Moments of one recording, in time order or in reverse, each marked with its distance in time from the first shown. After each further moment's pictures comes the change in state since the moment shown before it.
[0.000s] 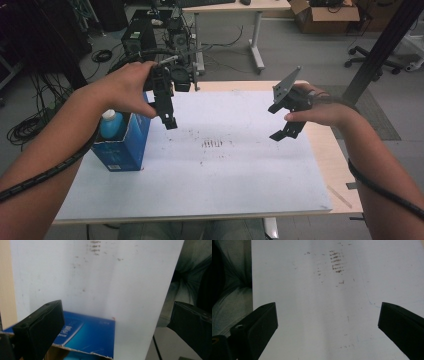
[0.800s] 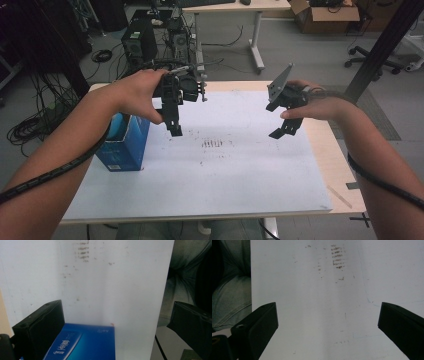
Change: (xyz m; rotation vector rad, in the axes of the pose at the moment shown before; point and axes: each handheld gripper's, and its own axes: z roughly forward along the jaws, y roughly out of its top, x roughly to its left) left arm 0.000 0.014 0.017 -0.005 -0.033 0.088; right arm -0.005 0.013 0.000 0.076 0.012 -0.046
